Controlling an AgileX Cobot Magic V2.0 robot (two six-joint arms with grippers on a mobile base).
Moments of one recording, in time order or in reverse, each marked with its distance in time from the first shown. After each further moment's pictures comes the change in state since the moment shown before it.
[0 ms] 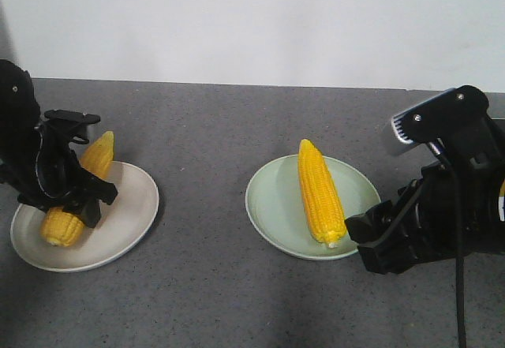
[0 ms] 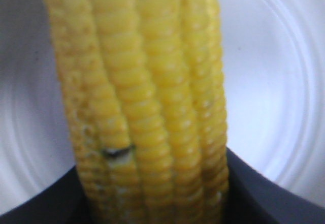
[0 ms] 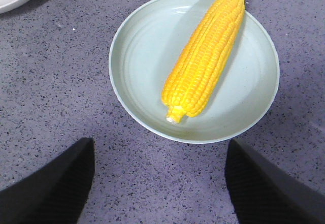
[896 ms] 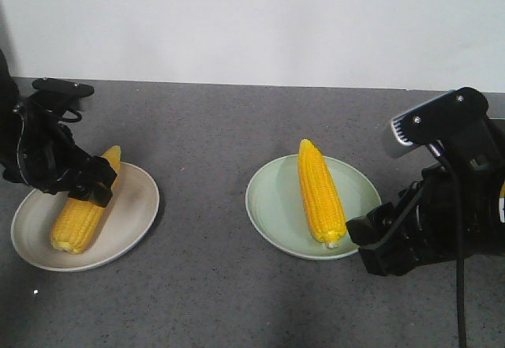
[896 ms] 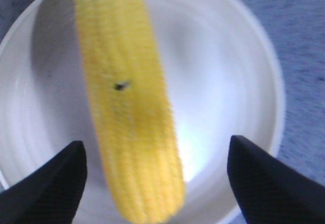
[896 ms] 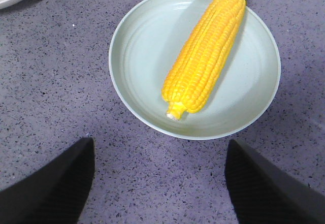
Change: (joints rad) left arm -0.062 -0.190 0.033 -0.004 -0.039 0.002; right arm 0.000 0.000 0.000 0.000 0.012 0.000
